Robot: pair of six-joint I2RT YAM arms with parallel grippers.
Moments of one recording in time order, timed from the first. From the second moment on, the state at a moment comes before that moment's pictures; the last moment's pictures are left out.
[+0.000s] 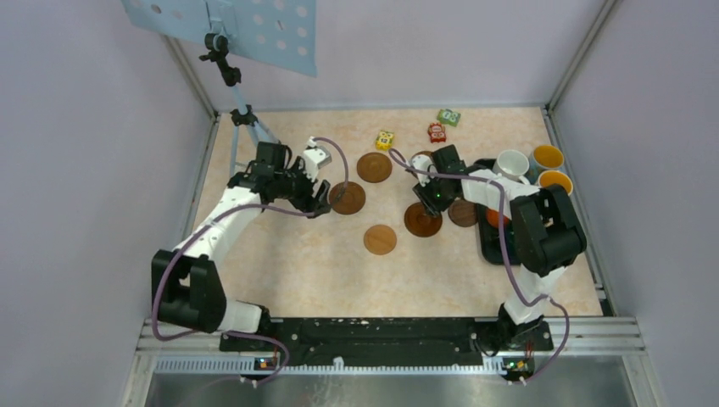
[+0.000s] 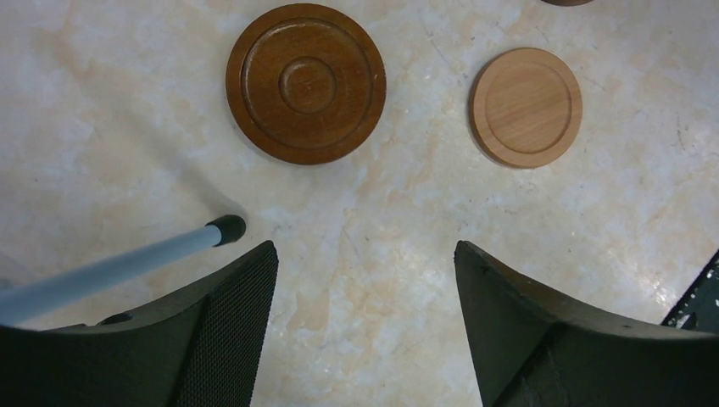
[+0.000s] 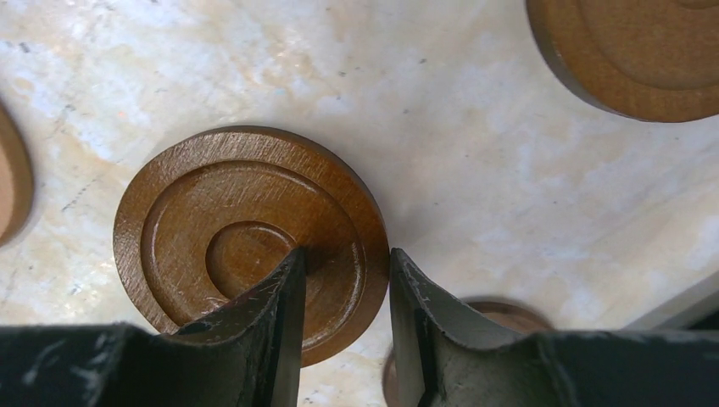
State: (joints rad) left arm -0.20 1.35 1.03 -0.54 0.57 0.41; right arm 0.40 1.78 1.11 -0.41 -0.15 -0.37
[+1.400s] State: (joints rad) left arm -0.38 1.95 1.34 -0.47 0.25 0.31; right arm 0.24 1.68 1.20 -0.56 -0.17 -0.43
